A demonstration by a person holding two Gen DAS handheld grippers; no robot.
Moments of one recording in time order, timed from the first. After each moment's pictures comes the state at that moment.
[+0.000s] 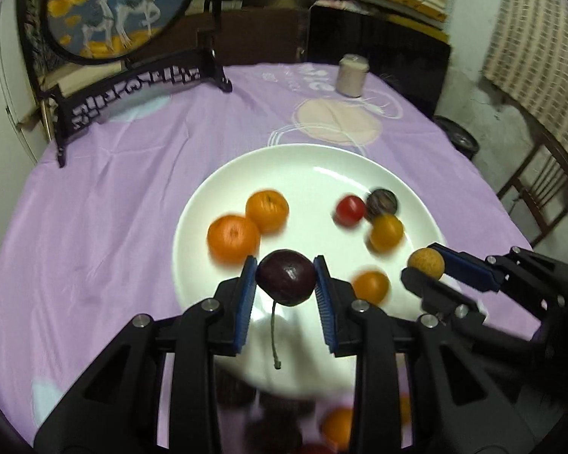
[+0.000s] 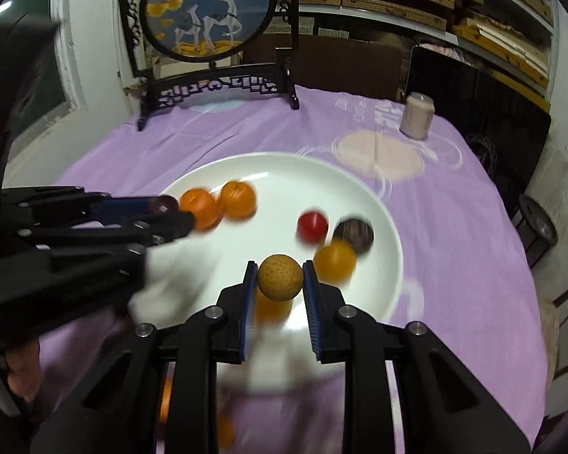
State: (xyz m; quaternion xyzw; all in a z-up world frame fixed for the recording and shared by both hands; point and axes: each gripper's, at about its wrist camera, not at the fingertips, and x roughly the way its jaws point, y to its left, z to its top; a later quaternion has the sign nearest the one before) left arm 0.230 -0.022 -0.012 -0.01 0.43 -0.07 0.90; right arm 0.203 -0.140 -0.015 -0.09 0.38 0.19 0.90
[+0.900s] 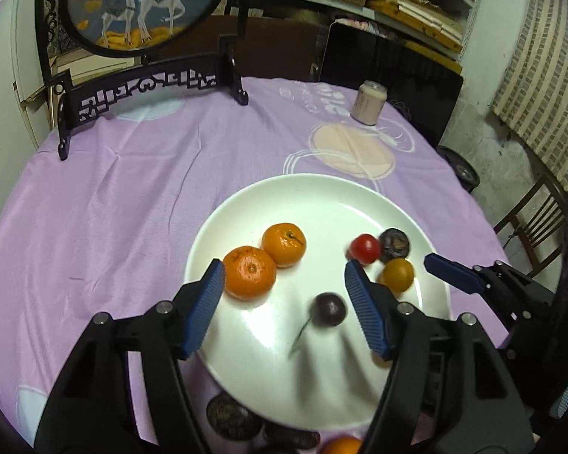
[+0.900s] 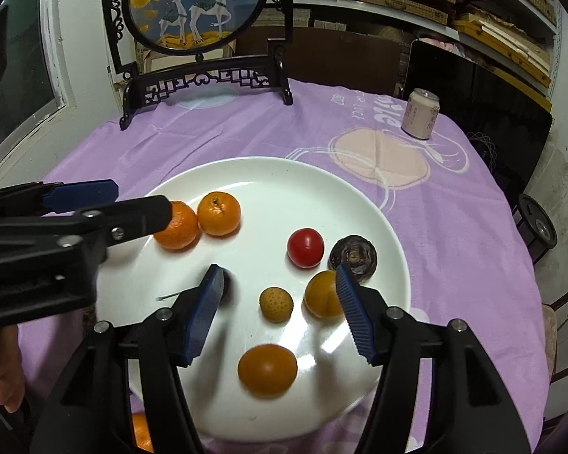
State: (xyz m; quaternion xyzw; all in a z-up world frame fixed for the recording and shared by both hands) left arm 0.230 0.002 0.000 -0.06 0.40 -0.06 0.91; right arm 0.228 -0.135 -0.021 -0.09 0.39 0.19 0.90
